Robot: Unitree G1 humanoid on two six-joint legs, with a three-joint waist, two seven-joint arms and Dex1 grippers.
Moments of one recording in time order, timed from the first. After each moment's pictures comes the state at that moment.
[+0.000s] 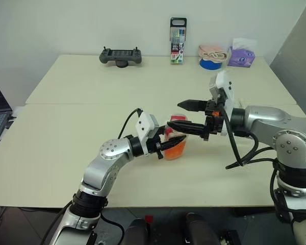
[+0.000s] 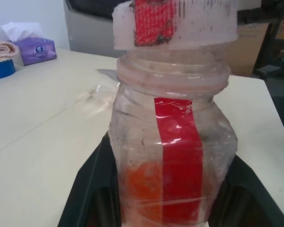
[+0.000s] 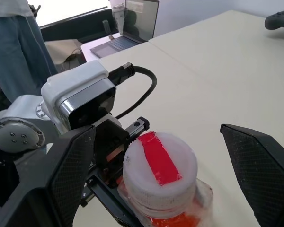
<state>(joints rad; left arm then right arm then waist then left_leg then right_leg) -0.39 0.36 -0.19 -0.22 -0.41 0.37 -0.80 -0.73 -0.54 -0.03 -0.43 0.89 1.15 0.59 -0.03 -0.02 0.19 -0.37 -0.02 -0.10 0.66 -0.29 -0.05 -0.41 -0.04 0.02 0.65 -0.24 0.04</state>
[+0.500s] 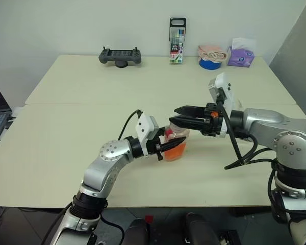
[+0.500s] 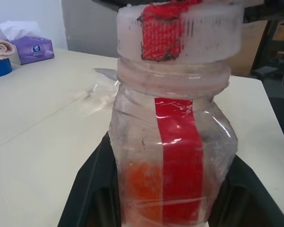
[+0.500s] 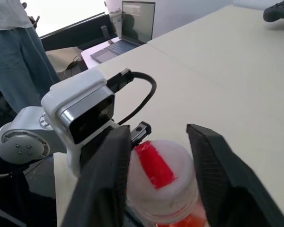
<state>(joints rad) -0.37 0.35 -0.19 -0.22 -0.41 0.37 -0.80 -0.73 -0.53 -0.06 -0.44 0.95 1.19 0.51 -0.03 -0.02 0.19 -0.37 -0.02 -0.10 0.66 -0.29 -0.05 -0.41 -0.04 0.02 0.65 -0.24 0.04</state>
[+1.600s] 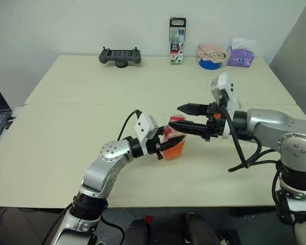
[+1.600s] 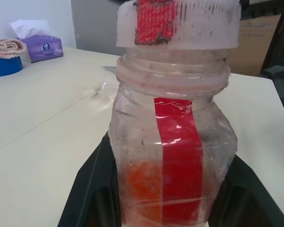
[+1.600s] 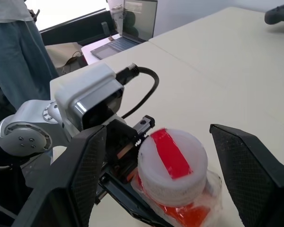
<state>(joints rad) -0.37 0.35 -0.18 -0.22 -0.39 0.36 -0.77 -0.70 -0.57 -0.05 -0.47 0.96 1.17 0.51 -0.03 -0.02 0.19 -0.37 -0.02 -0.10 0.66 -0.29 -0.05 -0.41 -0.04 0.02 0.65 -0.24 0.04</state>
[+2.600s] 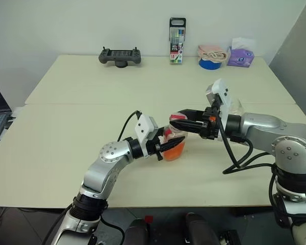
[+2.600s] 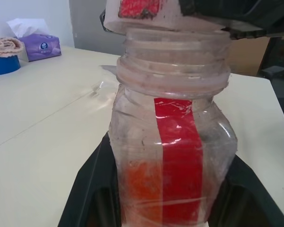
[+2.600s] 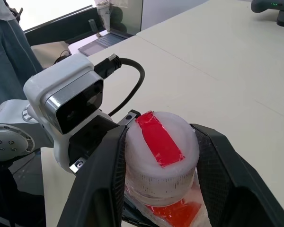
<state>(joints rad) -0.36 0.35 -0.19 -0.23 -0.39 0.36 -0.77 -0.69 -0.55 -0.02 -0.46 0.94 1.16 0.45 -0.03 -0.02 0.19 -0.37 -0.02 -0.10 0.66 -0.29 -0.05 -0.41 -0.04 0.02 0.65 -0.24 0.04</state>
